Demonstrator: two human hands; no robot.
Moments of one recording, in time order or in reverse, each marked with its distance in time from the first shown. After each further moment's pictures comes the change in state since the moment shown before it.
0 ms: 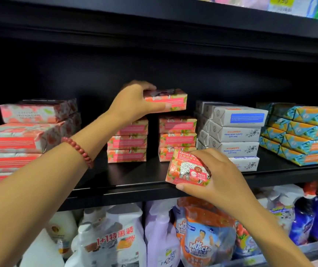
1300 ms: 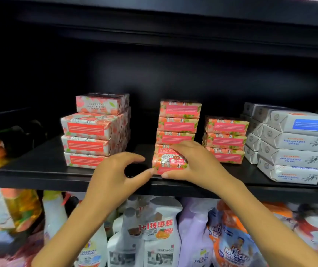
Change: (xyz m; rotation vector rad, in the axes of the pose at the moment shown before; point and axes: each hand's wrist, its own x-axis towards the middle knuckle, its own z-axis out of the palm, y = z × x) left_hand -0.192 -0.069 -0.024 0.056 0.115 -0.201; right_hand 0.072 -0.074 0.072 -0.014 -0.286 -0.265
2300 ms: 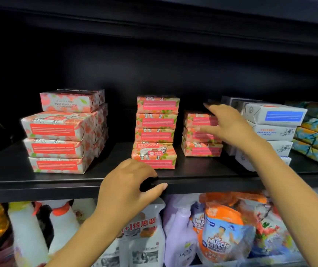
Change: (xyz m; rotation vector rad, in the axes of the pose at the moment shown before) left_hand -0.003 0.028 0.049 0.070 0.037 0.280; right_hand 0.006 0.081 -0.079 -0.229 0.111 0.386
